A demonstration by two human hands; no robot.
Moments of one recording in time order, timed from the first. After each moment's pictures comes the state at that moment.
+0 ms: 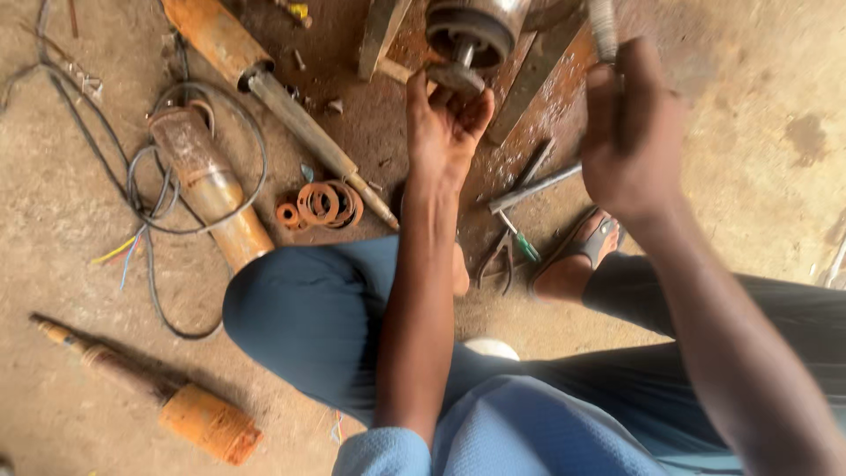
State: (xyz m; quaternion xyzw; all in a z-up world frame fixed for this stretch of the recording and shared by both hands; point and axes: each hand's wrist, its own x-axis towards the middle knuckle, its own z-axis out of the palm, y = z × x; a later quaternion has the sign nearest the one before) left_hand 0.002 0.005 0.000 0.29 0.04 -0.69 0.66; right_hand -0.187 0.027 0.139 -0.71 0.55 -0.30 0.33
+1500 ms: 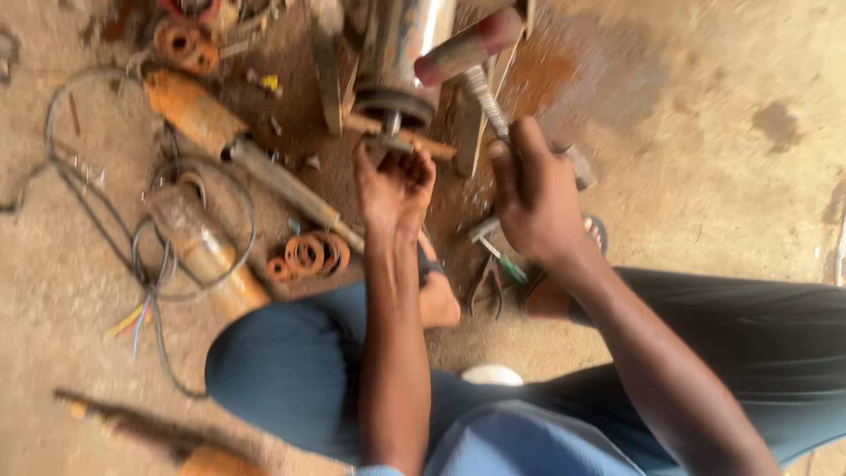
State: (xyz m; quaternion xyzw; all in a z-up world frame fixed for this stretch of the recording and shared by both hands) left_hand 0.015 0.004 -0.006 0.24 0.13 -0.72 0.64; right_hand -0.176 0.034 0.134 -0.66 0.57 -0.31 0.37
